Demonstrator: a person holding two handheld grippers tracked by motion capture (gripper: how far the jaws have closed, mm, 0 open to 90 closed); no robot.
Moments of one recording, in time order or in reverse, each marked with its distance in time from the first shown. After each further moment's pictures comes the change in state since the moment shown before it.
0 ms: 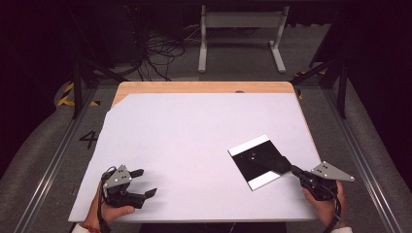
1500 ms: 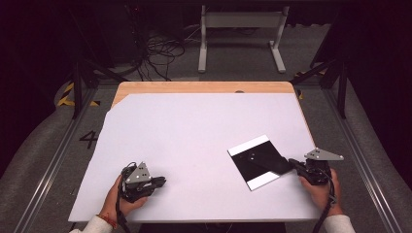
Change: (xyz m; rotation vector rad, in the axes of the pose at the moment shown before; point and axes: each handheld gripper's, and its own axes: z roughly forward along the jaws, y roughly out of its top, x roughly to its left) left arm -0.007 0.020 0.033 0.119 -0.073 0.096; right arm -0.021 0.016 0.033 0.153 0.029 0.072
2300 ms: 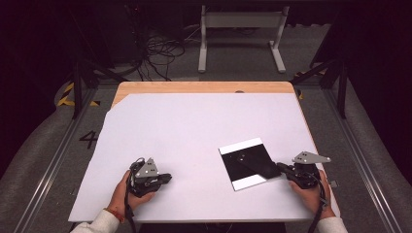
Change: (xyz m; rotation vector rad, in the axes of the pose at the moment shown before) left arm 0.004 0.015 0.019 0.027 -0.004 -0.001; right arm 0.032 0.005 0.008 0.006 0.083 -0.088
